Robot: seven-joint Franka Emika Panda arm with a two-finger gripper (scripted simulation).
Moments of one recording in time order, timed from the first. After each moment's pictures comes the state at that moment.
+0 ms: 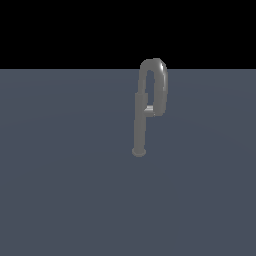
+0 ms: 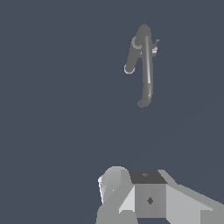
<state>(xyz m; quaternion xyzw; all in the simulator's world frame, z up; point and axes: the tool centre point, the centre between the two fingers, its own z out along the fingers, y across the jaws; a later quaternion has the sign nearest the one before) -0.255 -0.001 0.476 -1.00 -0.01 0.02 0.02</state>
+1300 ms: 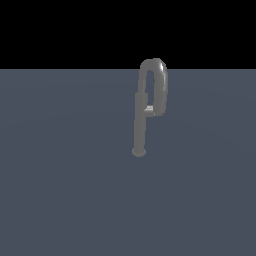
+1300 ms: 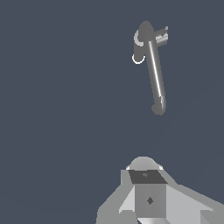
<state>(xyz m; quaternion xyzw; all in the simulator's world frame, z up) -0.185 -0.004 0.468 -0.99 0.08 0.11 0.10</state>
